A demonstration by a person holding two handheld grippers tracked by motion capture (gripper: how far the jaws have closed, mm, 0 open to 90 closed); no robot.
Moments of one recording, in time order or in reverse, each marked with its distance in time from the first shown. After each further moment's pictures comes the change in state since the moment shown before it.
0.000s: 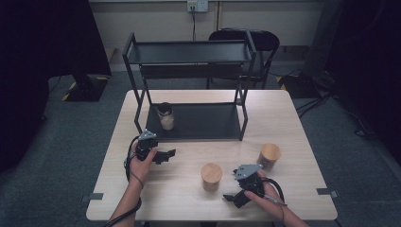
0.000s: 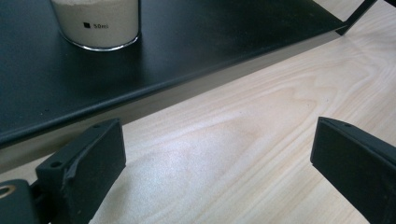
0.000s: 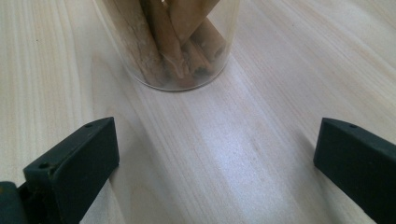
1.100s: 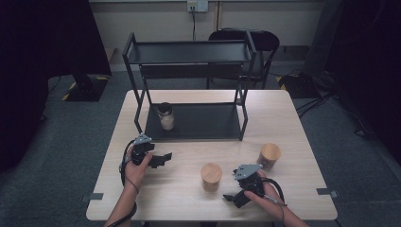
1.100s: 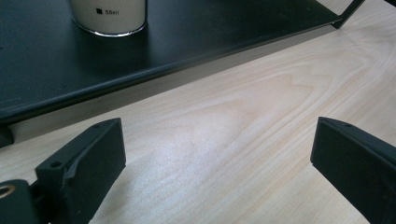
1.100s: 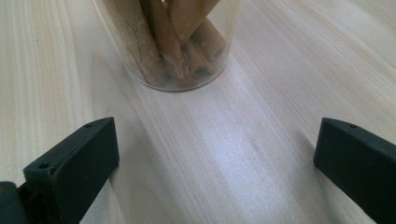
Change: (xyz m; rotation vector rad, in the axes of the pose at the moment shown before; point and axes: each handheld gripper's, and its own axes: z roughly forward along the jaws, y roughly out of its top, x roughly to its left) left arm 0.003 -0.012 -0.015 -0.010 0.002 0.006; right arm 0.000 0.000 0.000 0.000 0.000 -0.001
